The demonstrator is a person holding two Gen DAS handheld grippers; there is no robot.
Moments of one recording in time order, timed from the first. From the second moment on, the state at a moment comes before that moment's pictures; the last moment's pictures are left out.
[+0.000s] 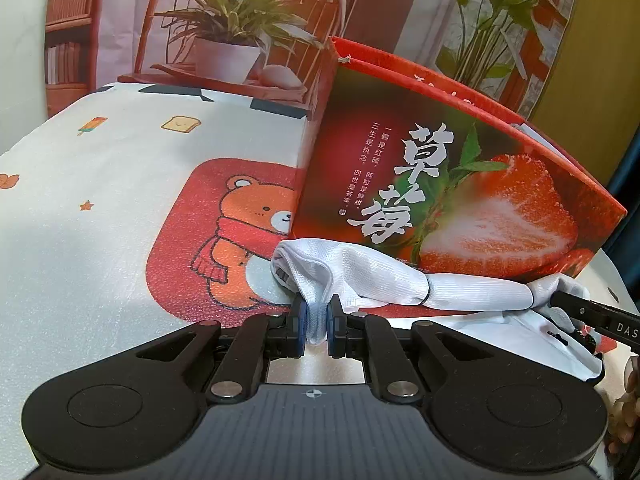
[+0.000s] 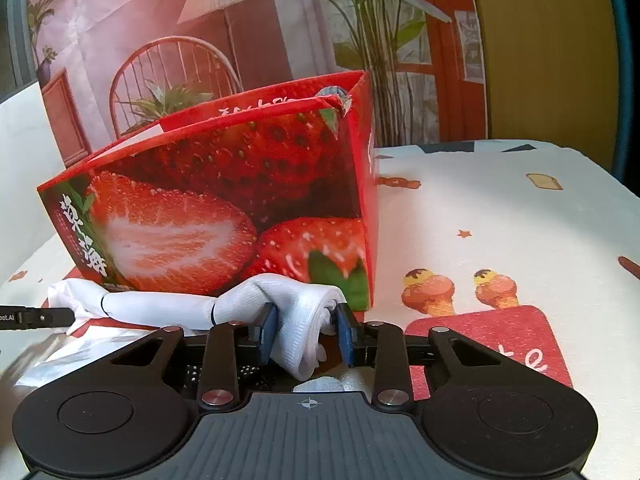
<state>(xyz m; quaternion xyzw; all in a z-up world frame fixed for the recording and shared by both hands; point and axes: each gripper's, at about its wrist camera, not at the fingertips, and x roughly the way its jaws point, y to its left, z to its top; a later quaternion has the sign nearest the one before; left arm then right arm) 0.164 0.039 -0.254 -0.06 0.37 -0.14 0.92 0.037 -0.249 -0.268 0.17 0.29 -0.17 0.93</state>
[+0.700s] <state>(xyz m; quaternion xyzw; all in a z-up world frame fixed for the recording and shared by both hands) 0.122 0.040 -0.173 -0.04 0.26 -0.14 0.95 0.010 -0.229 -0.211 0.13 0.19 -0.14 0.96</state>
